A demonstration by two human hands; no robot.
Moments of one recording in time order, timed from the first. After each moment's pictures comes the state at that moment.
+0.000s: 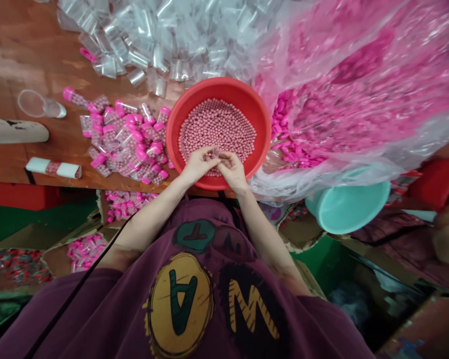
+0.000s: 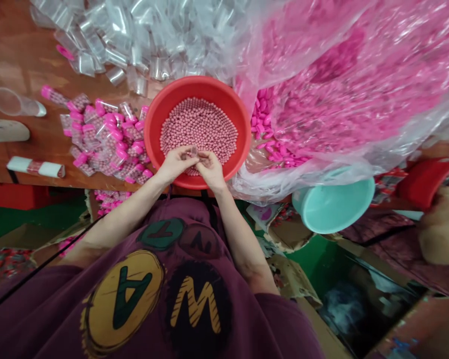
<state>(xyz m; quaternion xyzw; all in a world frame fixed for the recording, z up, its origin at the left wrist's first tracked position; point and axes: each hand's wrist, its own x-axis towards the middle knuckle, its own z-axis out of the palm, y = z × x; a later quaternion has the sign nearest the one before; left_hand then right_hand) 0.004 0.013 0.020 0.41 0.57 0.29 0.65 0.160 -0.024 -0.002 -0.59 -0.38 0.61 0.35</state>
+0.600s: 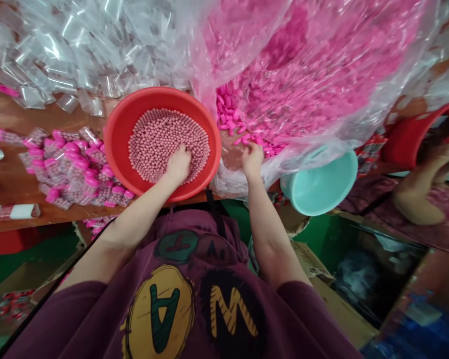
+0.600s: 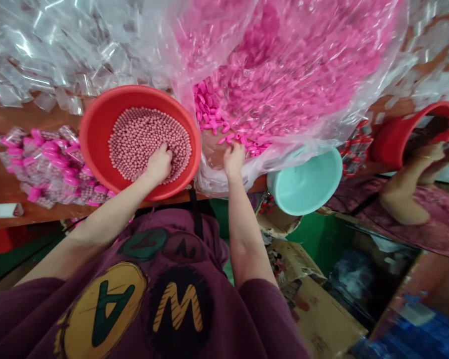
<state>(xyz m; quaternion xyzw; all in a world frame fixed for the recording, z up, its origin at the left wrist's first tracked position) 0.081 0.042 0.005 0.72 0.58 -0.08 0.38 0.365 0.001 -0.030 -0.87 -0.39 0.23 0.19</state>
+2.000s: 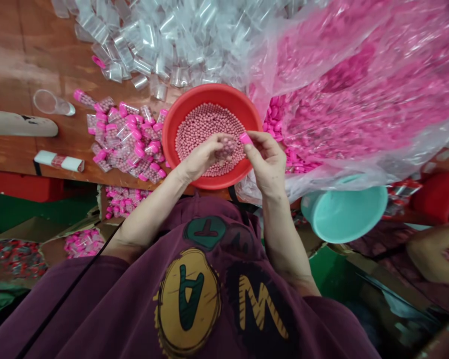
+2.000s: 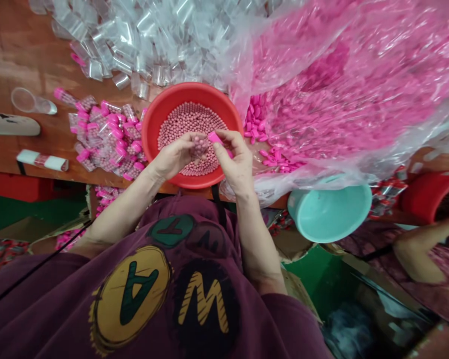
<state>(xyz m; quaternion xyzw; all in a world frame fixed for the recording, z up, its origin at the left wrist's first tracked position) 0.028 0.042 0.108 0.31 0.45 0.33 0.77 0.217 0.025 0.129 -0.57 -0.55 0.44 0.41</state>
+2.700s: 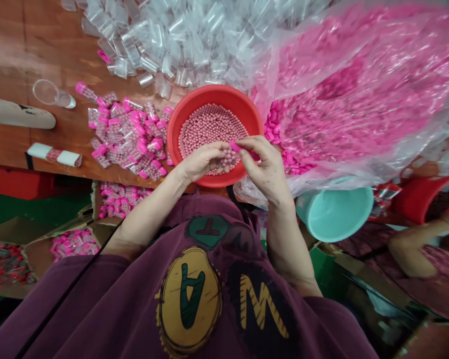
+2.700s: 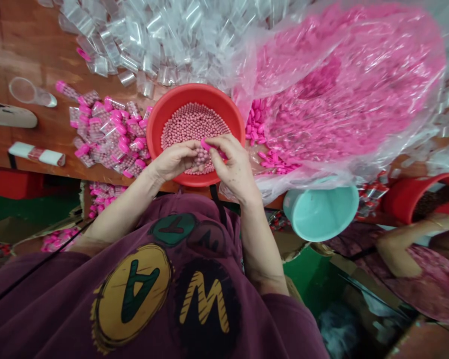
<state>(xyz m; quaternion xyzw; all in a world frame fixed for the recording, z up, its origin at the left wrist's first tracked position) 0.014 0.030 0.115 0.20 0.35 0.32 0.86 0.212 0.026 0.159 -0.50 -0.72 0.36 0.32</state>
